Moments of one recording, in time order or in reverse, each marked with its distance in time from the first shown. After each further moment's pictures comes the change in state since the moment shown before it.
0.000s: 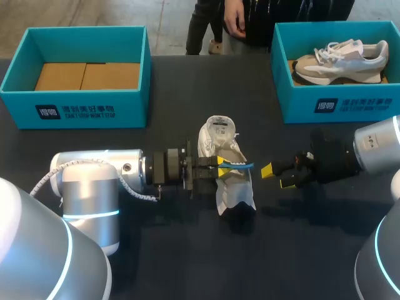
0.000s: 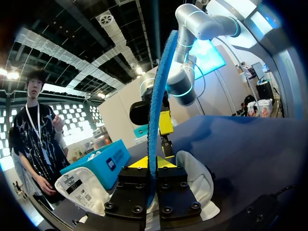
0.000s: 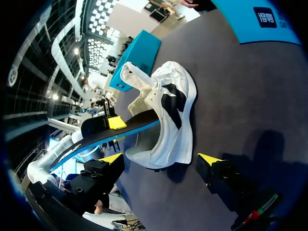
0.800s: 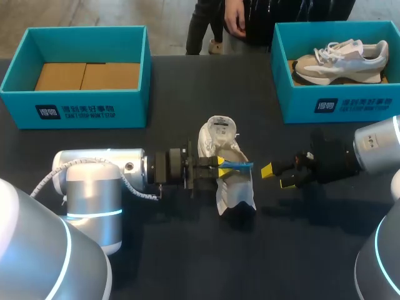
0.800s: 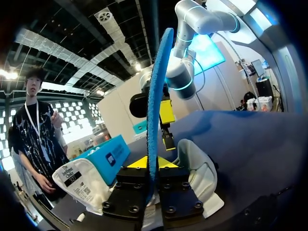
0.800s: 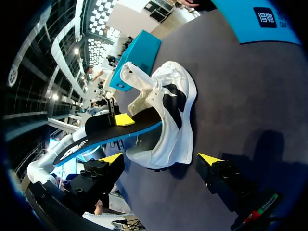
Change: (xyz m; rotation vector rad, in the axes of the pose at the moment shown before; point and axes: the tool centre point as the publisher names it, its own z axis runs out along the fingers) left arm -0.002 0.014 0.002 -0.028 0.006 0.004; right arm 0.000 0.000 0.000 0.000 0.000 0.000
